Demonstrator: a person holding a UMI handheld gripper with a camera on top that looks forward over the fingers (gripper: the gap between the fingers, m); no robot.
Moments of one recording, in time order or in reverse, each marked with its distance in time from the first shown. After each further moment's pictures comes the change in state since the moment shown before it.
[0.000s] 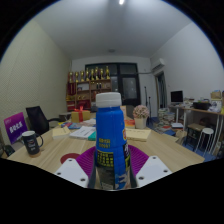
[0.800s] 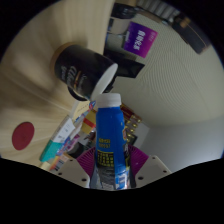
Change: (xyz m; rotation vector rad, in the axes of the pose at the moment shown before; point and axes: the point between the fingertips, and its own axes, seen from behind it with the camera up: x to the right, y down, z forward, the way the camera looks) arm -0.280 -0.112 0.090 0.430 -0.006 -2.186
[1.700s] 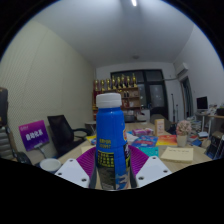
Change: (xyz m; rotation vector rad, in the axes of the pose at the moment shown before) arm -0.081 0.046 -0.042 -0.066 -0.051 2.214
